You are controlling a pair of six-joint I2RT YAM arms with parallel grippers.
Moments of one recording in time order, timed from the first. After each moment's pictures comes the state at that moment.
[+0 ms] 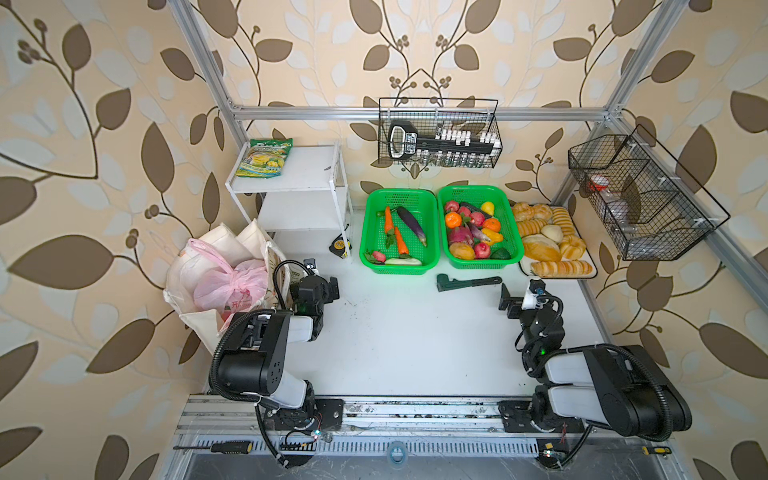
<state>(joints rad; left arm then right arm) -0.02 1.50 0.37 0.62 -0.24 -0.11 0.03 1.32 0.02 1.17 0.14 -0.04</state>
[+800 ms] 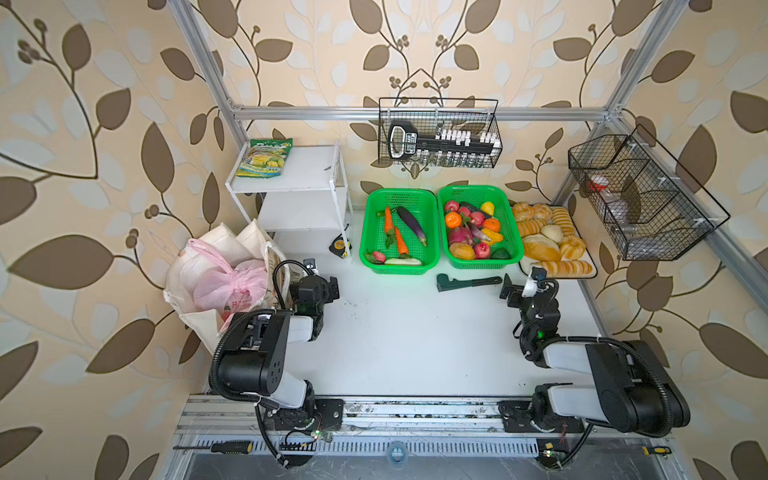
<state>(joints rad) -0.02 1.50 0.37 0.62 -0.24 -0.11 0.06 1.34 0.16 0.98 0.29 0.02</state>
